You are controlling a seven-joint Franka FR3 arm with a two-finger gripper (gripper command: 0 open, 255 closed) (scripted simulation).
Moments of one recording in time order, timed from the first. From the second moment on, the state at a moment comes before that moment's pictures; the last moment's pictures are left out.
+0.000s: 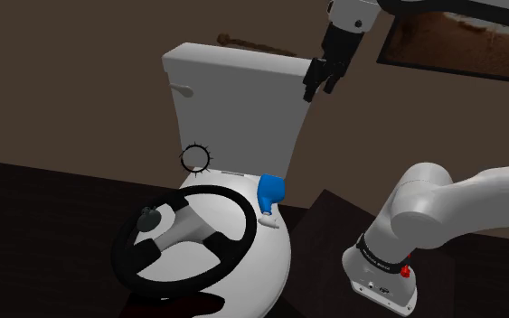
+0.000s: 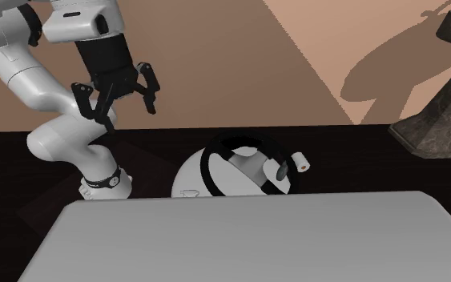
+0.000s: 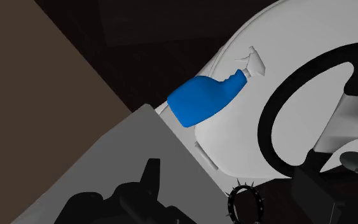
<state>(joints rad) 0.00 -0.82 0.00 -2.29 -0.04 1.61 0.13</state>
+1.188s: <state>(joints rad) 0.03 -0.34 0.27 -2.13 0.07 1.75 0.52</state>
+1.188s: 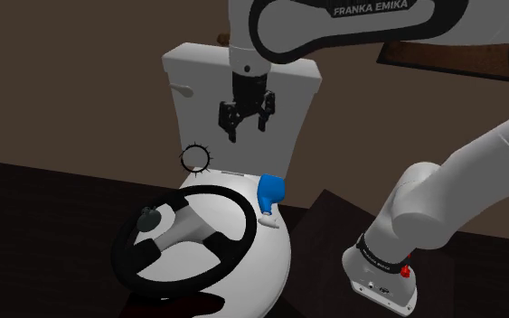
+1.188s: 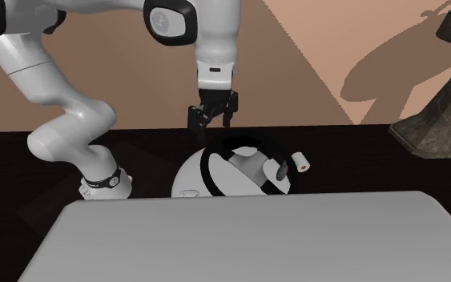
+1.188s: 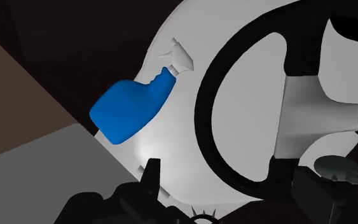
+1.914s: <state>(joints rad) 0.08 0.11 0.39 -1.84 0.02 1.79 0.80</state>
